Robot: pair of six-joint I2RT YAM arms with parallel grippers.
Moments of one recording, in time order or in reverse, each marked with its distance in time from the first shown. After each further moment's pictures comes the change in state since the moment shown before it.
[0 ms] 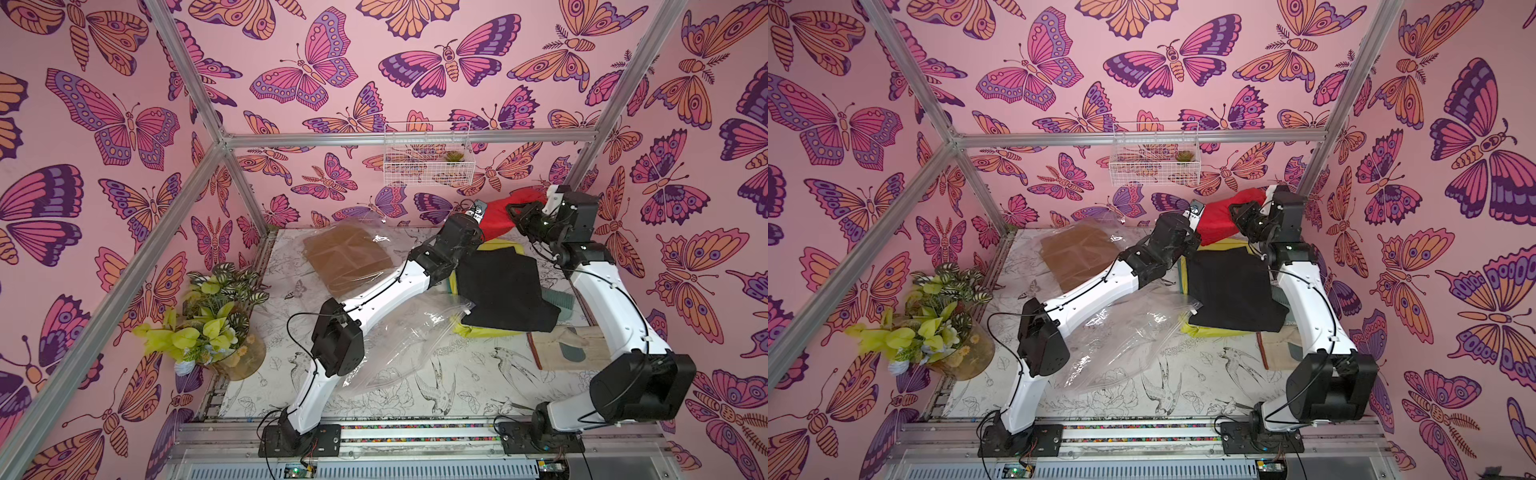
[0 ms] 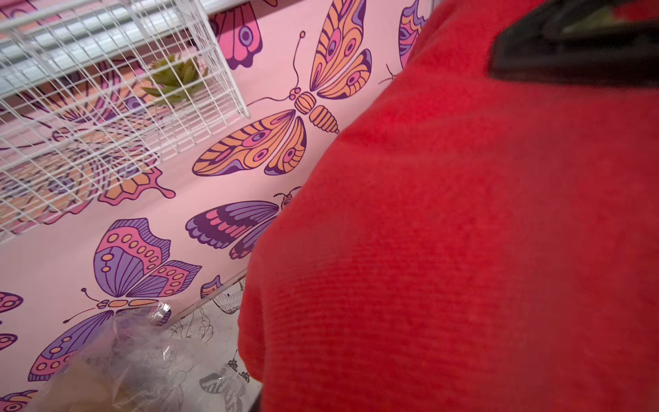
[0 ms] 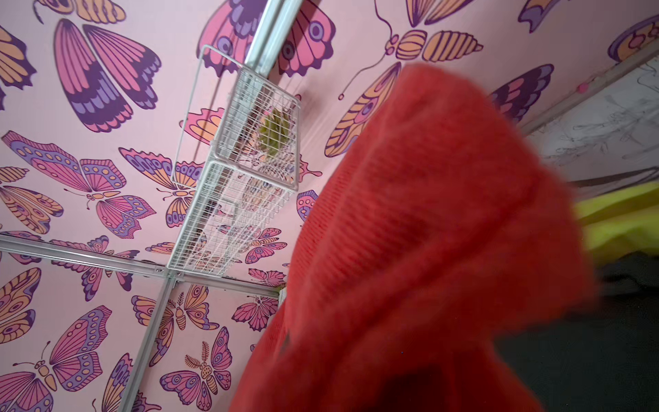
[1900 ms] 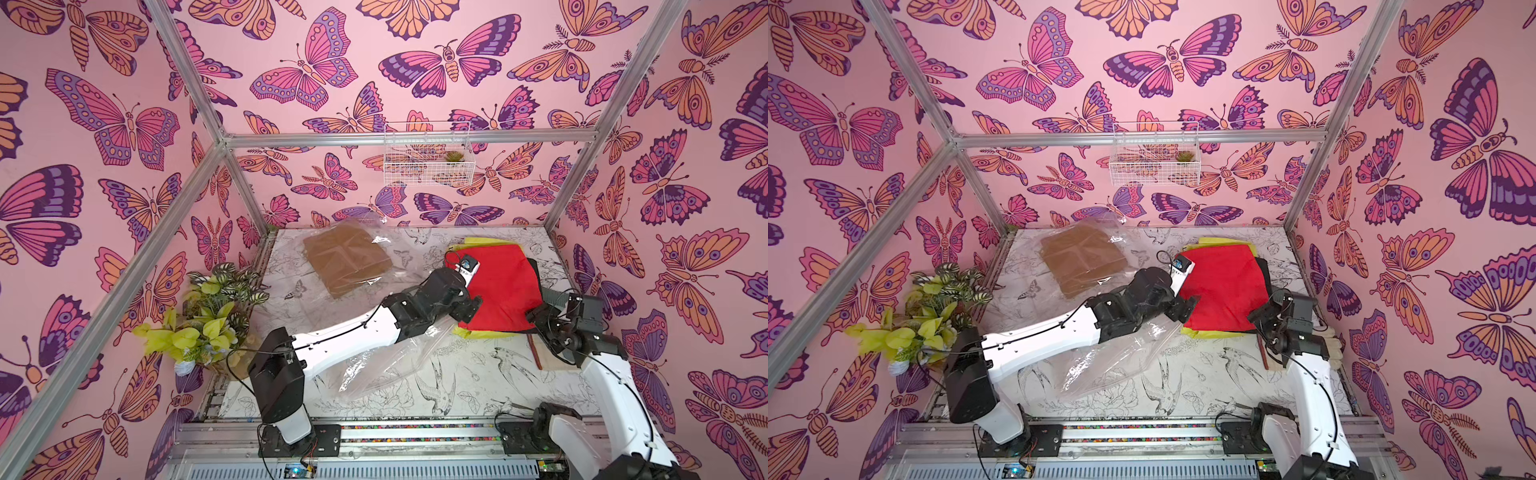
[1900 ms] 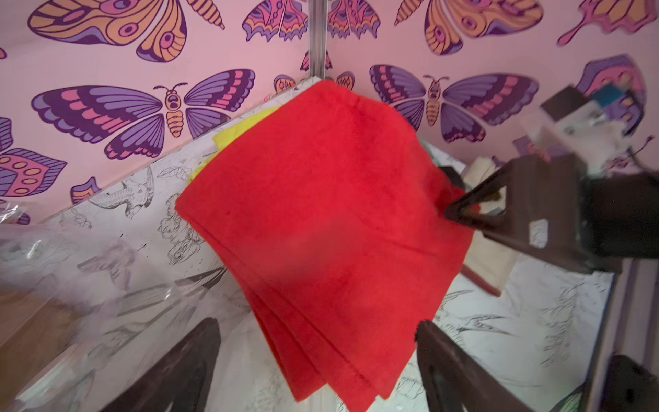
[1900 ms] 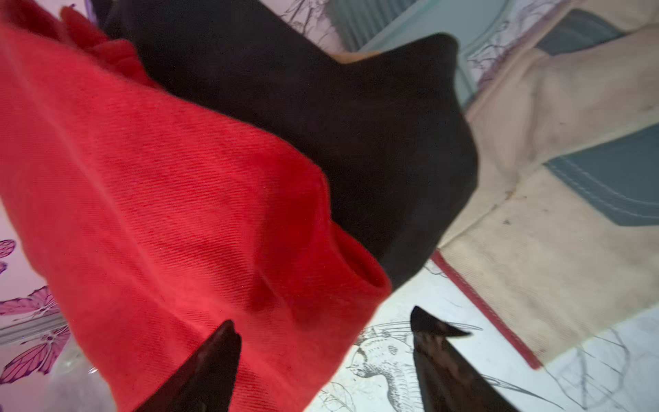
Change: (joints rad) left arm -0.153 -0.449 -0.581 -0.003 0.182 -0.264; right arm -0.224 -0.575 -0.709 -0.487 0.259 -0.163
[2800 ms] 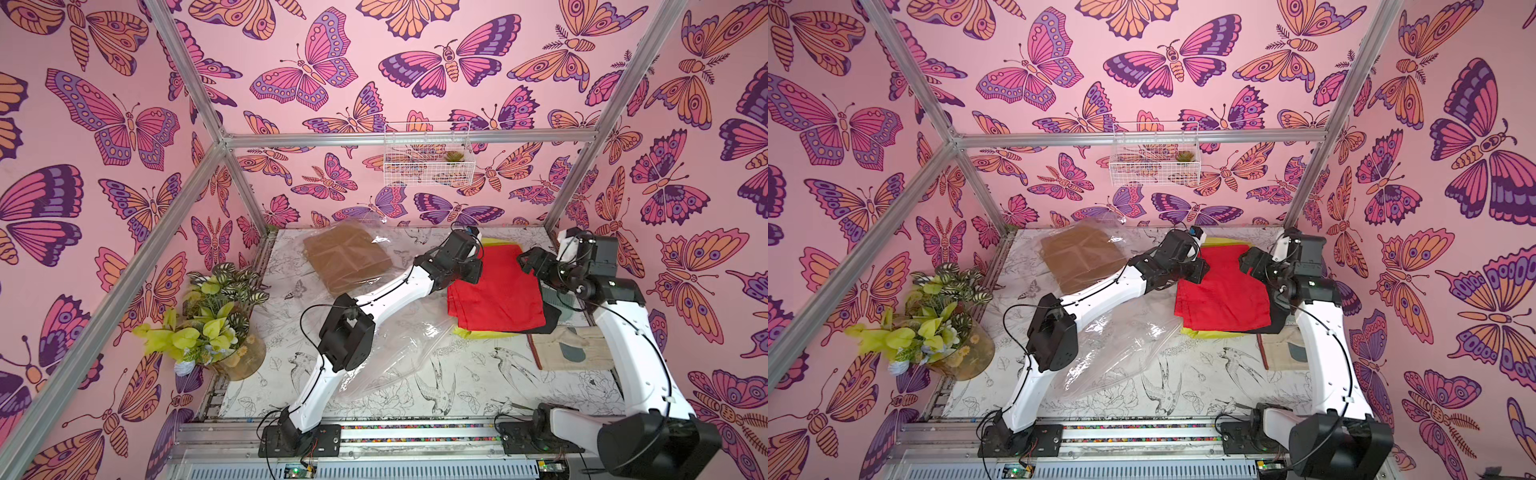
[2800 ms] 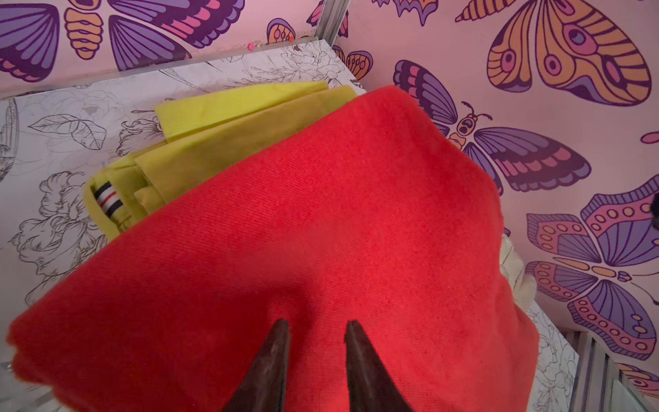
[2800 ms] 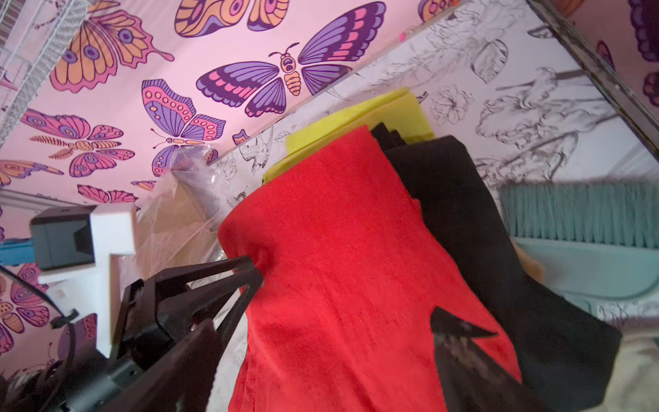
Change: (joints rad) left arm 0.176 0.547 0.560 -0.128 0.273 -0.206; right arm 0.138 0.348 0.566 0.005 -0.152 -0.335
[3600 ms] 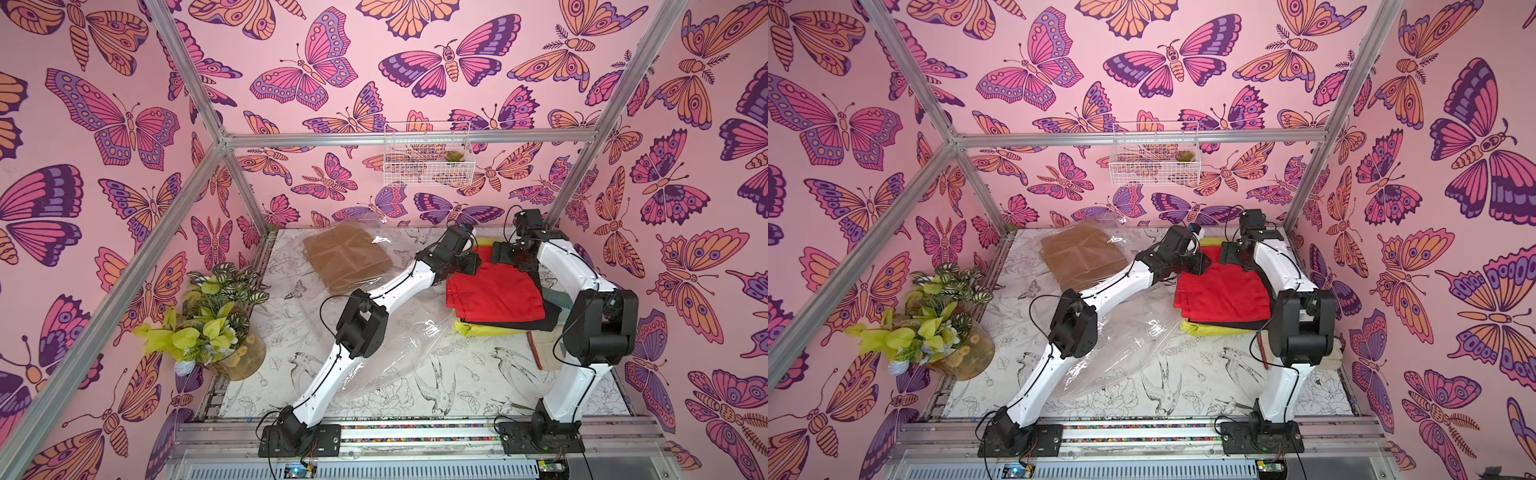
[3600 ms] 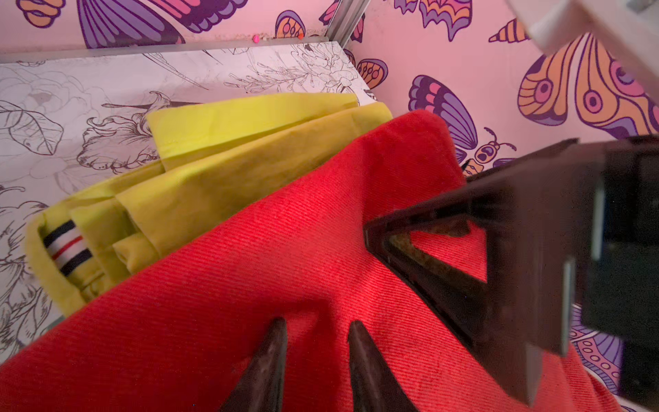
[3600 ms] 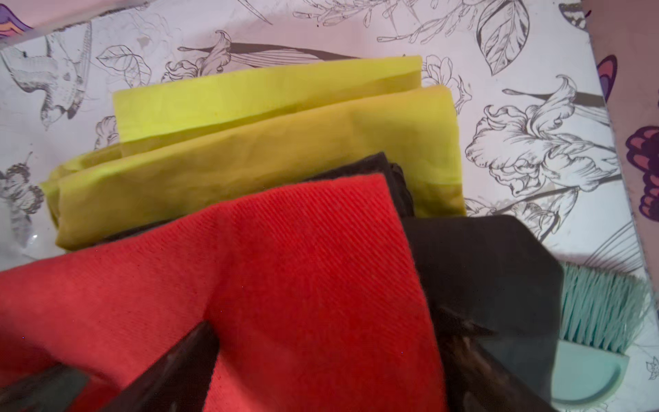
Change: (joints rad) left arm 0.077 0.264 0.264 0.019 0.122 -0.062; right arm 0.134 0.668 0.392 -0.091 0.343 -0.159
